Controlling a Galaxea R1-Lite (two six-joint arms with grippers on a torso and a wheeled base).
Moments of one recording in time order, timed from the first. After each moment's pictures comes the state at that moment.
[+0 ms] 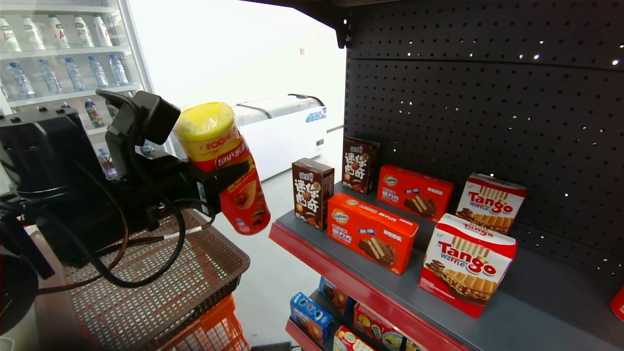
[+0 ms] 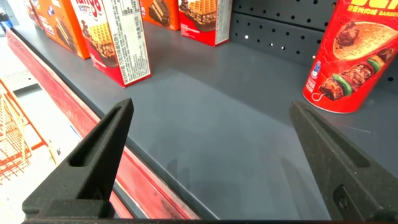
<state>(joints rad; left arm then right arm) -0.35 1.51 -0.74 -0.73 -0.20 0.06 0.00 0.00 0.00 0.00 0.04 0.00</state>
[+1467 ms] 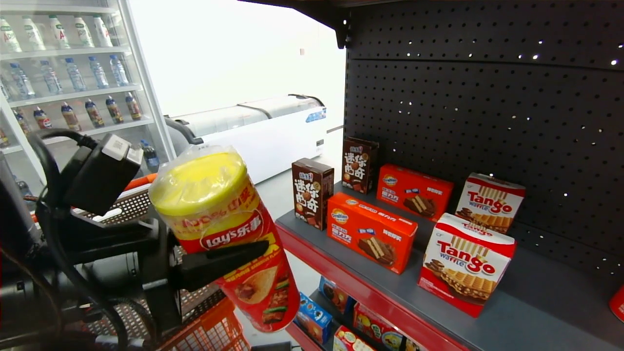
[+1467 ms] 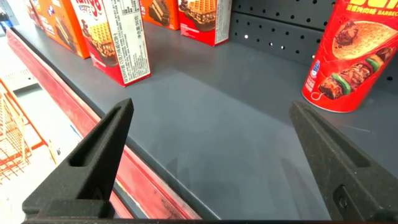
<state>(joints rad) -0.47 1.28 -0.59 -0.55 -0.56 0.02 0.00 0.00 0.00 0.00 0.04 0.00</state>
